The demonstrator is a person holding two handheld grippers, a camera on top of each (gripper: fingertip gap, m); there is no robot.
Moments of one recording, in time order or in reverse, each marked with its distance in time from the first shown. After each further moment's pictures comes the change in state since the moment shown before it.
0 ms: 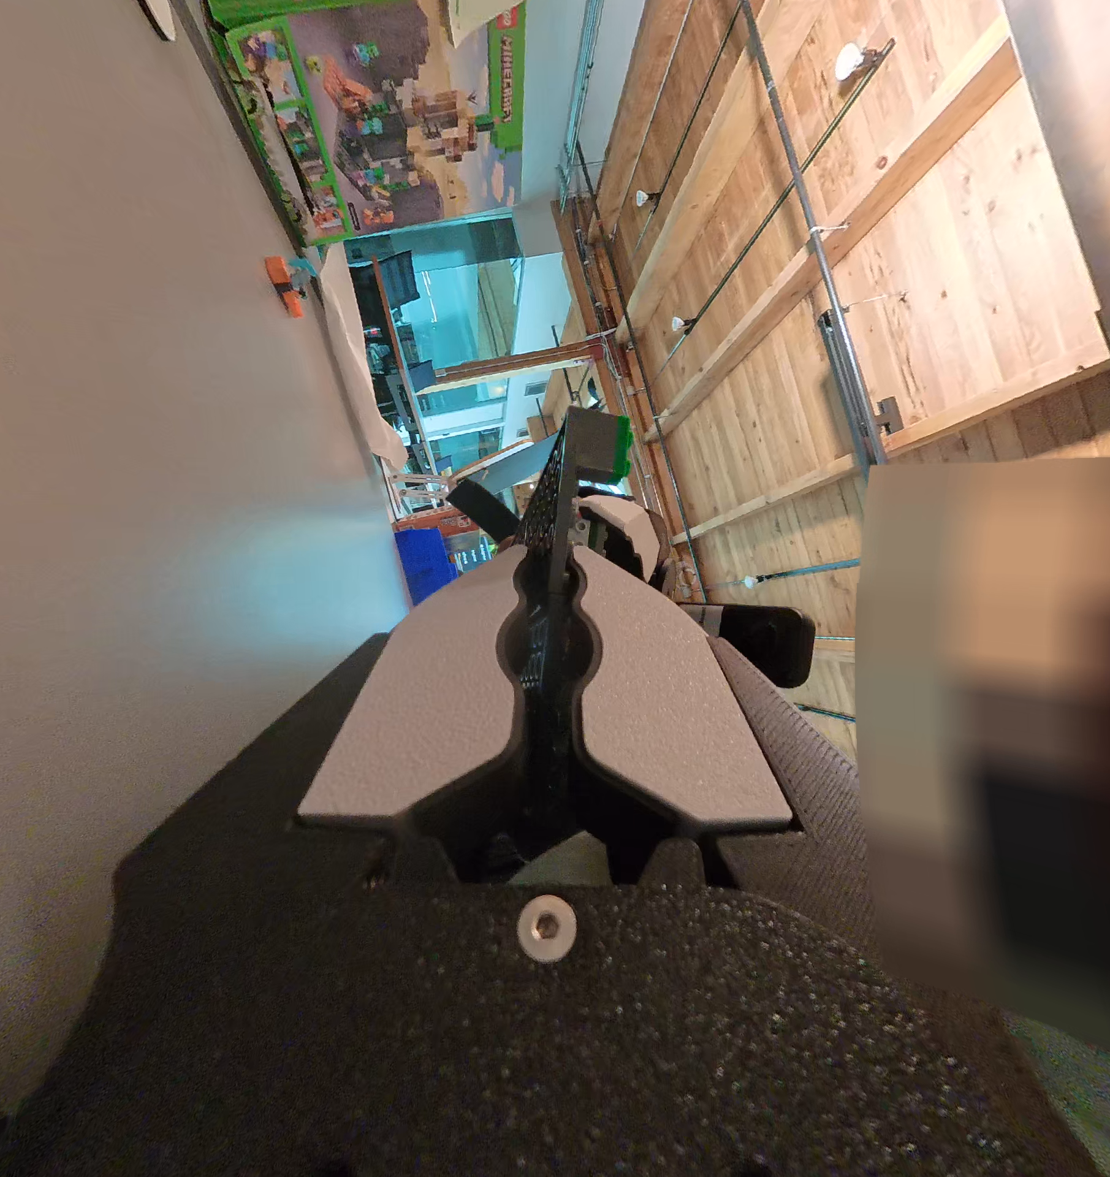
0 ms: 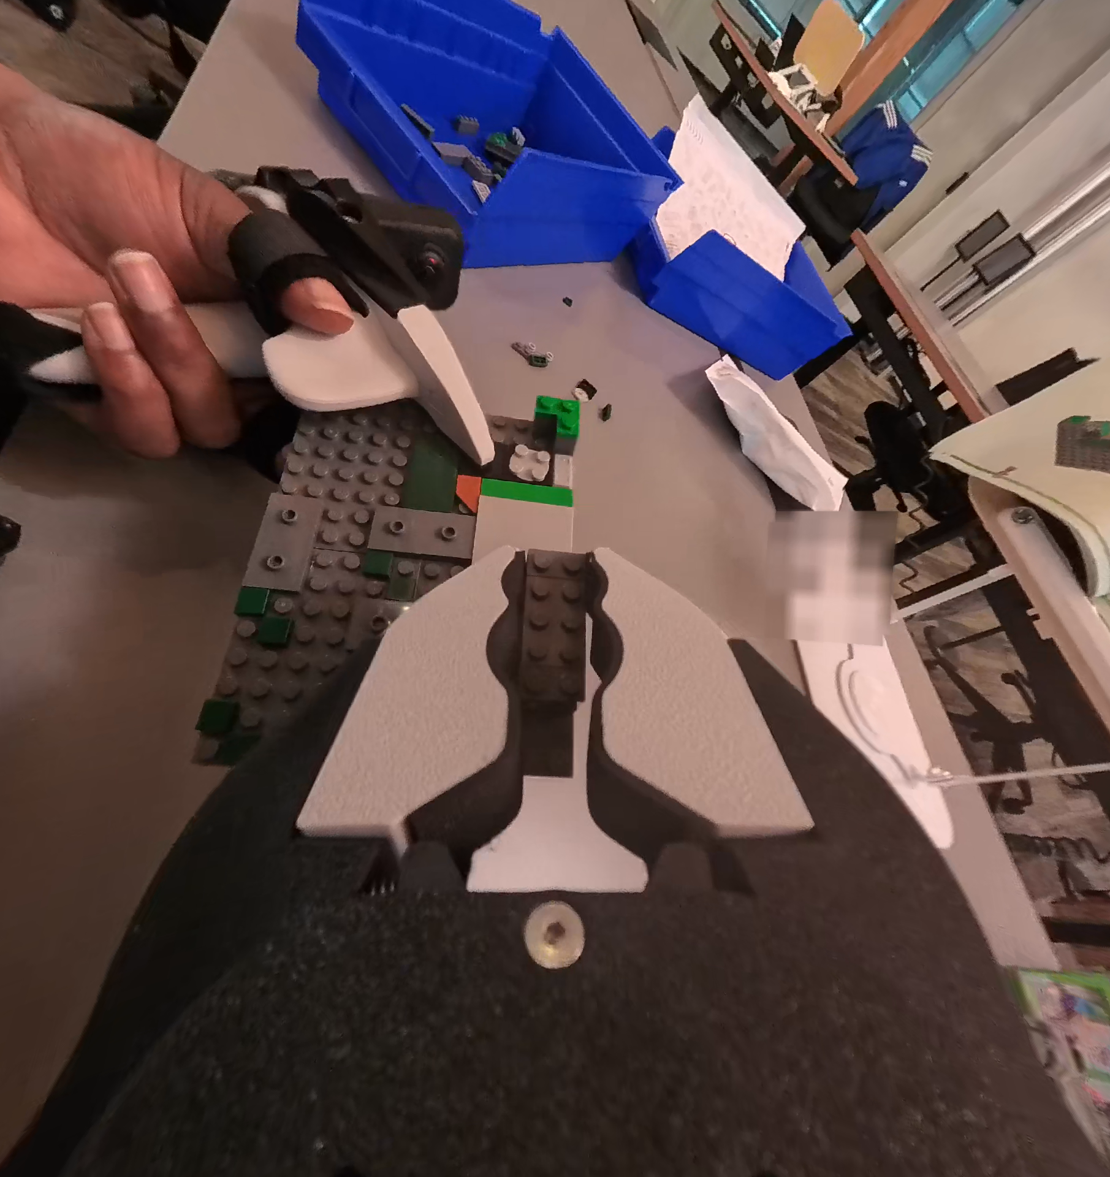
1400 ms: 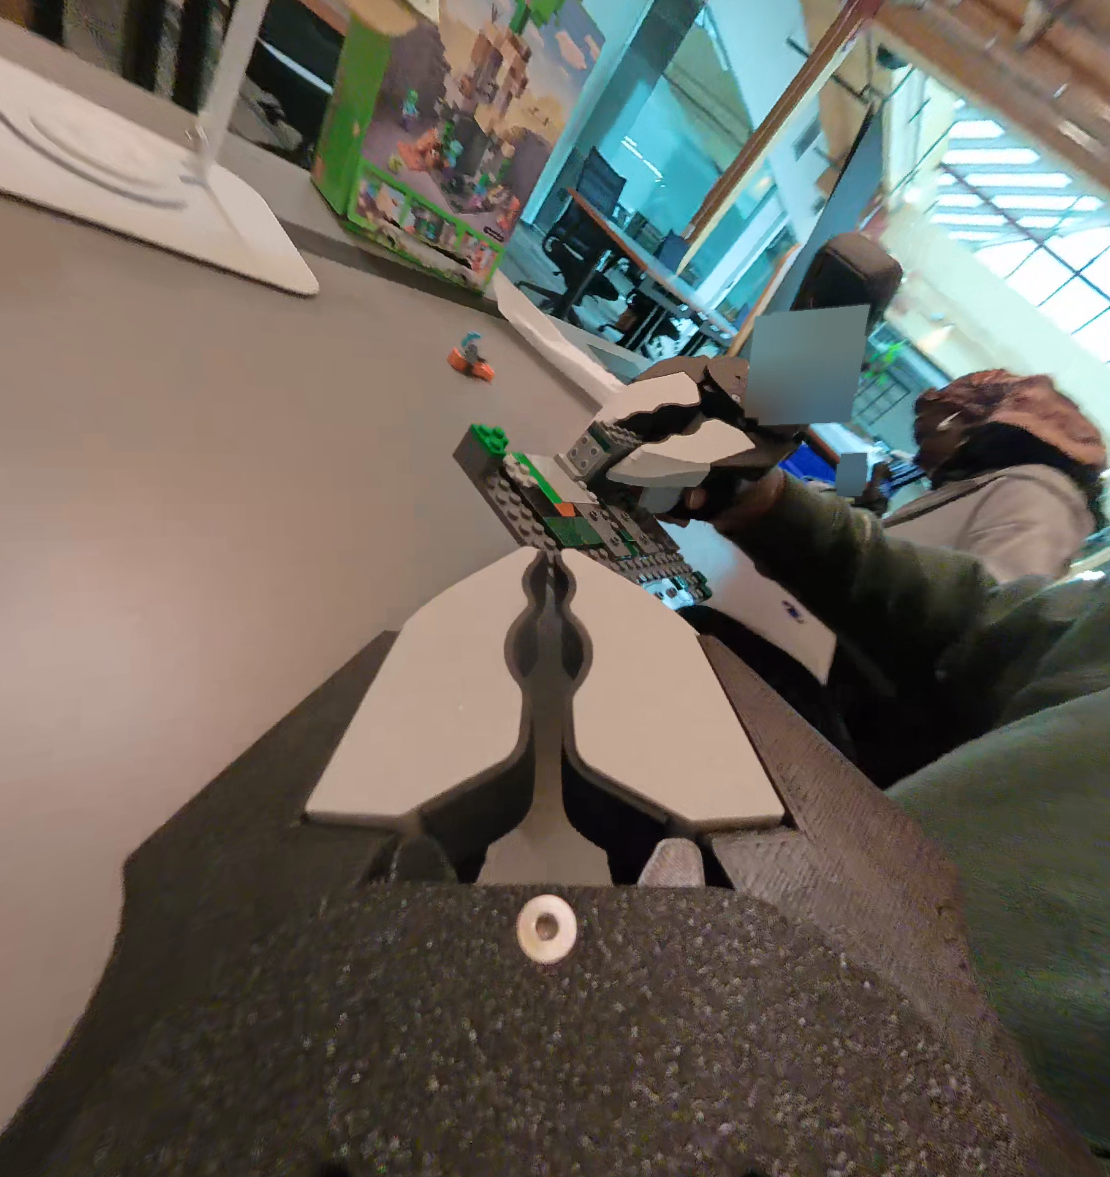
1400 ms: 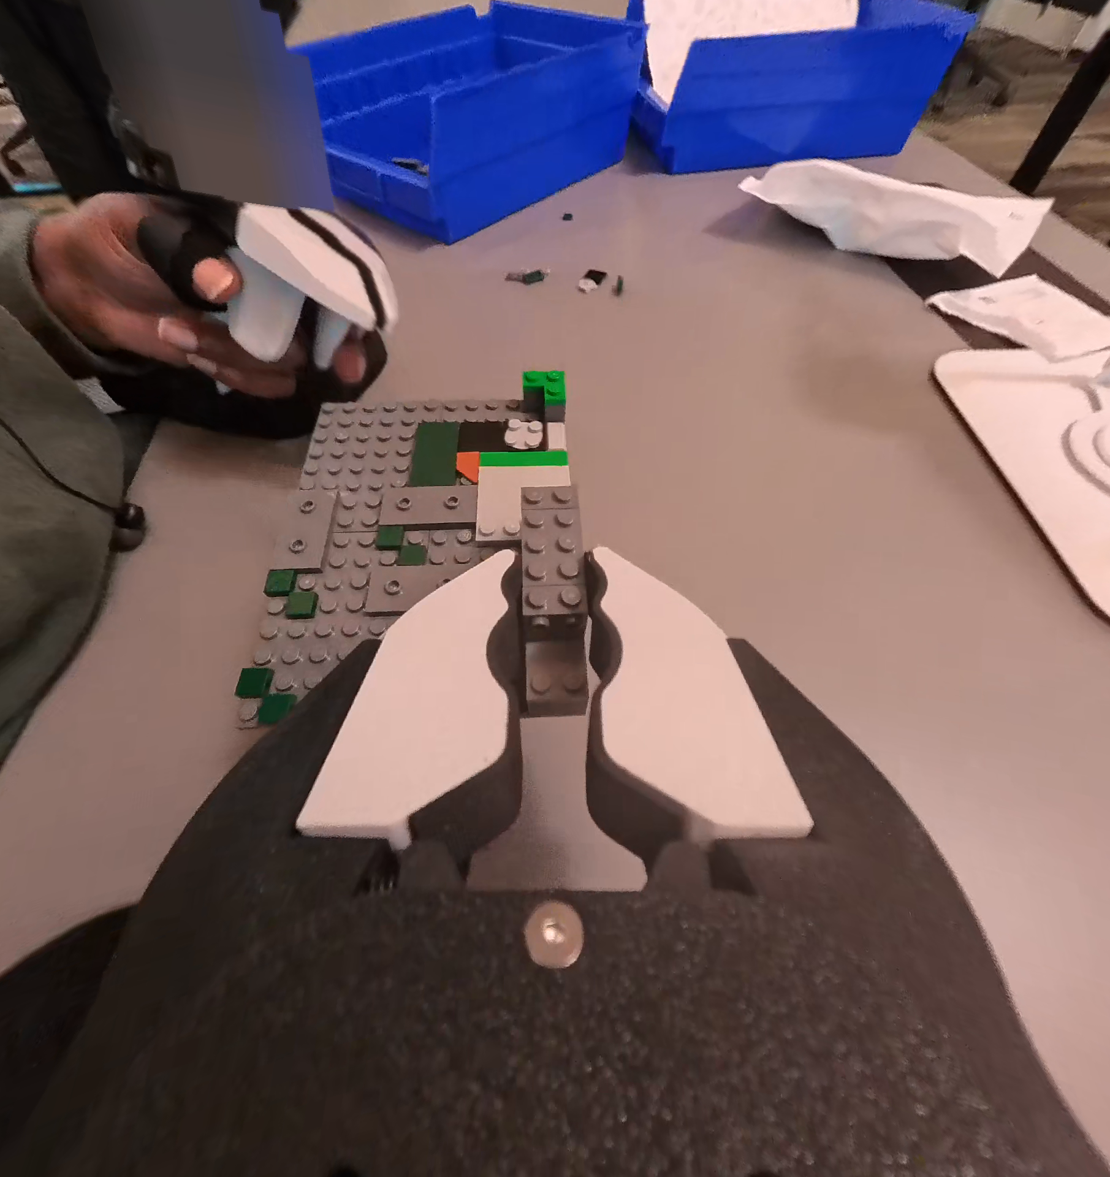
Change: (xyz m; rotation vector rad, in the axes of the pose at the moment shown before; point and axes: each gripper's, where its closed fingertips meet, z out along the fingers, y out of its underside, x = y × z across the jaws) left arm -0.015 -0.019 0.012 -0.205 -0.366 0.811; right arm 0.041 0.091 -0.026 0.044 -0.227 0.532
